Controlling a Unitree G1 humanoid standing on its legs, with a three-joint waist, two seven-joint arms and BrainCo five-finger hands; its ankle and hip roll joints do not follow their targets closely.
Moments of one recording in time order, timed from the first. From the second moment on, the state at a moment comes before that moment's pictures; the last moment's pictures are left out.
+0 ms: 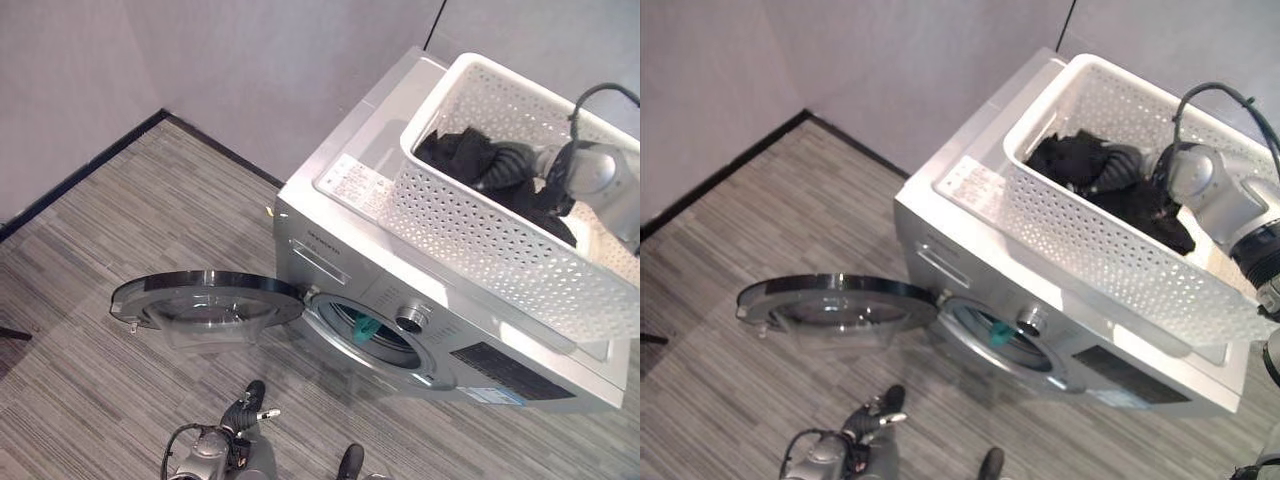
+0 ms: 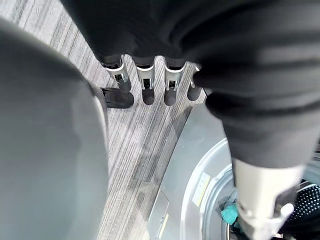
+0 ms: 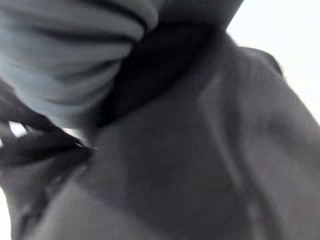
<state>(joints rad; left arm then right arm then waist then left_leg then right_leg) -0.08 0.24 -0.37 1.05 -0.27 -0.12 -0.05 -1.24 -1.14 0.97 0.61 0.14 -0.06 0.36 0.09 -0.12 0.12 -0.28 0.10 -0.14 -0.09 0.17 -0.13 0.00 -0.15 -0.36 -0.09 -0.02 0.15</state>
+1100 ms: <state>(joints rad) -0.02 0.19 -0.33 1.08 -0.16 -0.09 0.01 -0.71 -1.14 -0.02 0.39 -0.13 -0.06 -0.33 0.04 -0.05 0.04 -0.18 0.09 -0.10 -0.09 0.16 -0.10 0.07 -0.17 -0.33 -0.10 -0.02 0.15</state>
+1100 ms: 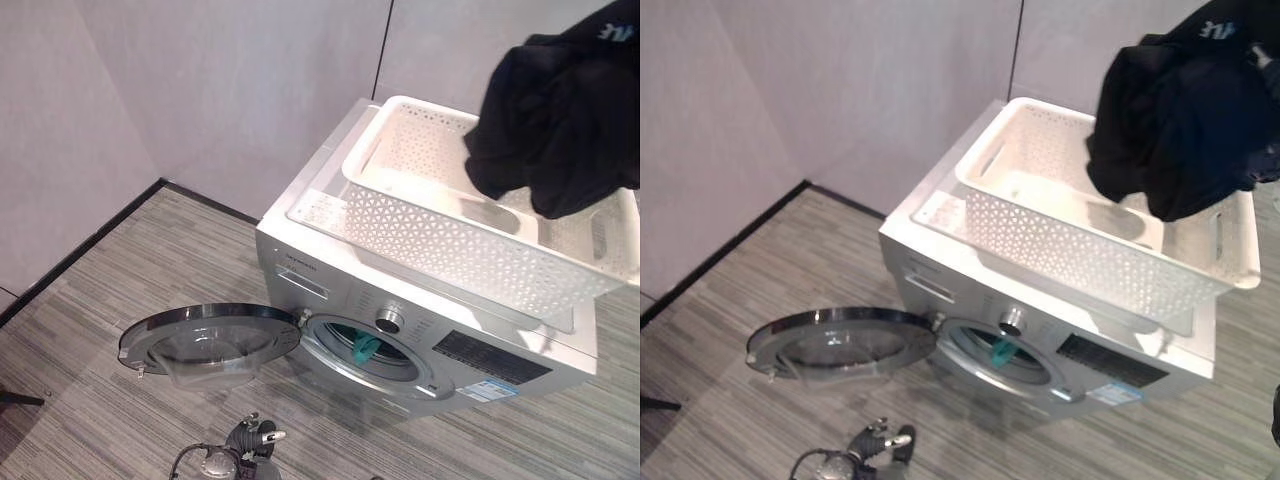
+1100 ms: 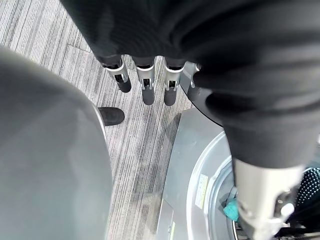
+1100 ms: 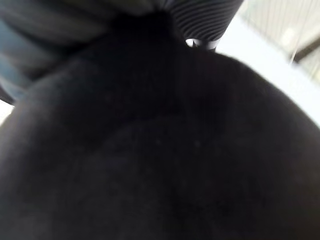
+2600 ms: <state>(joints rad) 0.02 0.15 -0.25 1.12 -0.07 -0.09 0.11 -0.27 -0.89 -0.46 -0.24 -0.49 -0.02 -0.63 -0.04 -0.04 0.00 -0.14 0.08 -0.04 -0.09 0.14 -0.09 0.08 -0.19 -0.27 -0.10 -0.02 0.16</state>
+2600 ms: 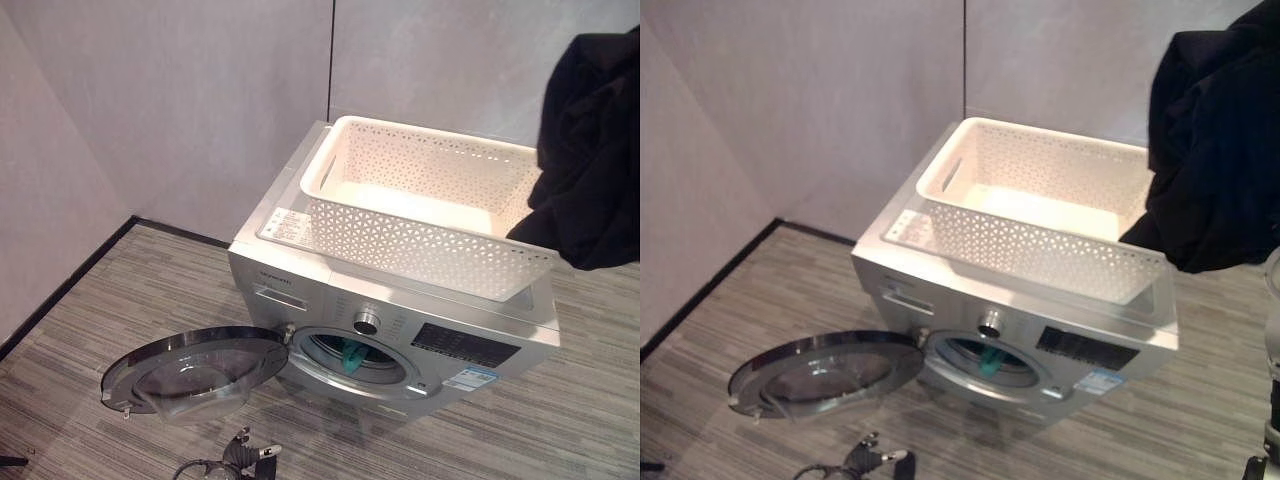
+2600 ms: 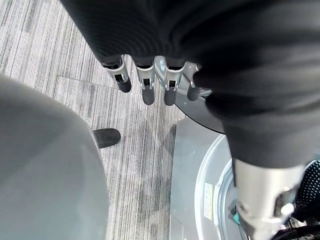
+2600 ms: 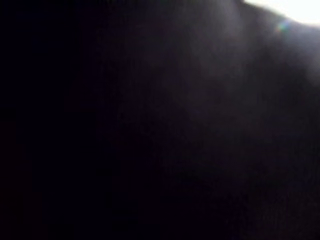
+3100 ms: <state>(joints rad) 0.03 0.15 -0.22 1.12 -0.07 -0.09 0.11 -0.14 -0.81 -0.57 -0.27 -0.53 -0.01 -0.61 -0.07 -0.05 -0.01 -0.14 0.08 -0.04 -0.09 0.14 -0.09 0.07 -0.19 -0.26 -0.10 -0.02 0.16</state>
